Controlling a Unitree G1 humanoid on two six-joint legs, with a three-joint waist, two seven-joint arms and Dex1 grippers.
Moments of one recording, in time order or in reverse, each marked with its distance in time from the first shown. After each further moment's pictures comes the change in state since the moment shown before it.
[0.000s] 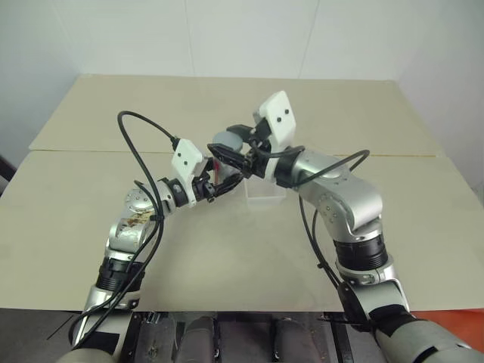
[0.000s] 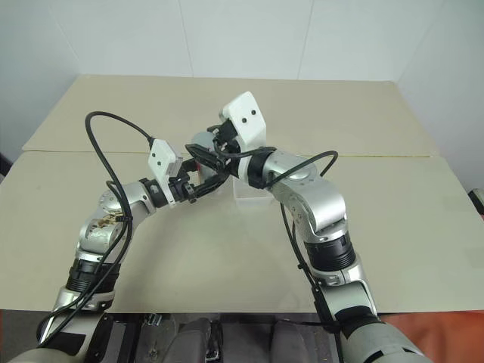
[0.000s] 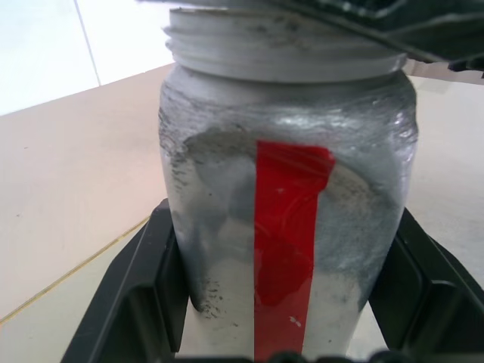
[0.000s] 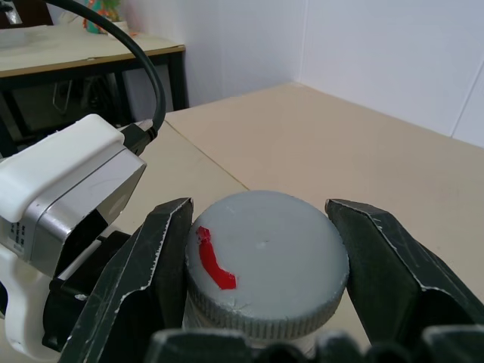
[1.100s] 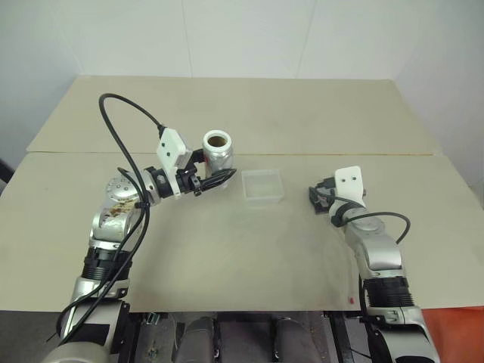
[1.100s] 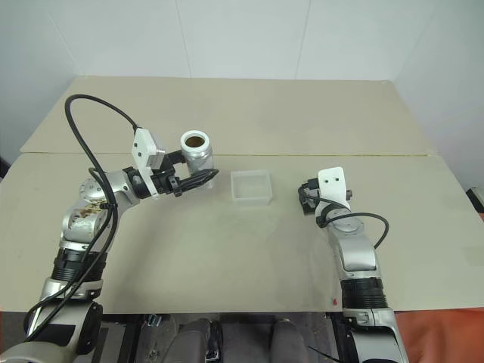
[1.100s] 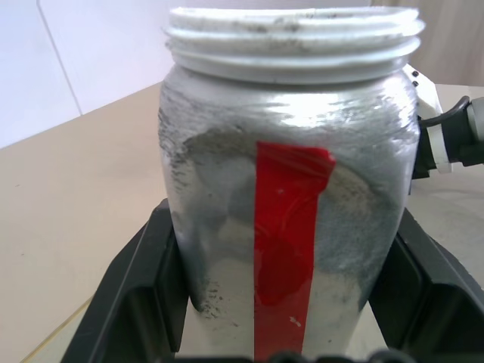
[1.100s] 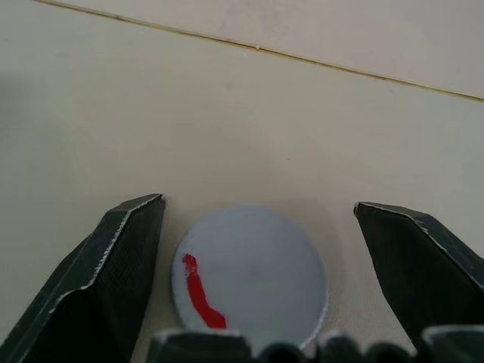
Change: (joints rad) left arm -0.059 0.076 0.050 0.084 -0.036 -0.070 -0.166; right arm 0.399 -0.122 -0.201 0.259 -0.300 -0.219 -0.345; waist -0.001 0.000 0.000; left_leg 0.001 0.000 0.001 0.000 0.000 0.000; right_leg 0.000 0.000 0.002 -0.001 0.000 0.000
